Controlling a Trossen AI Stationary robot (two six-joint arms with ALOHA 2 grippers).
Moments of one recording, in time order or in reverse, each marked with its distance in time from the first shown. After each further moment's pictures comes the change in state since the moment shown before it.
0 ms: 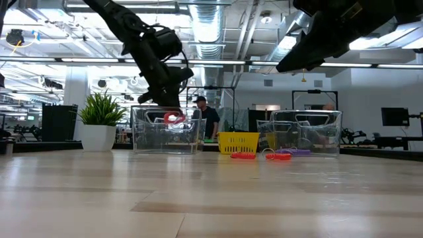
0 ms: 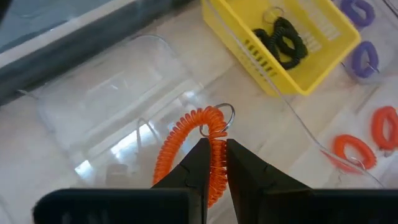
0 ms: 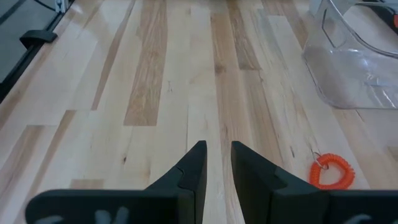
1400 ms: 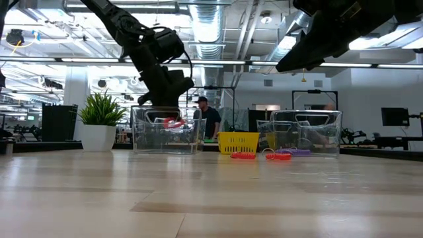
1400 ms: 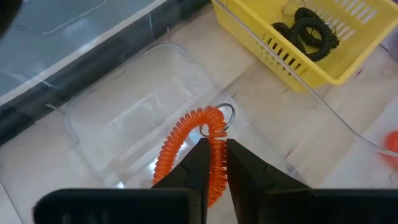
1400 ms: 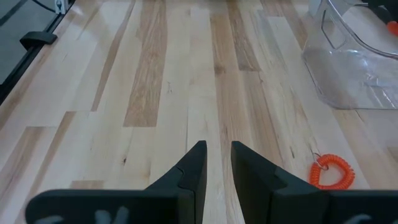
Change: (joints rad) left arm -0.080 0.009 -0.077 0.112 -0.195 0.064; right arm 0.000 0.000 0.000 0.003 0.001 0.001
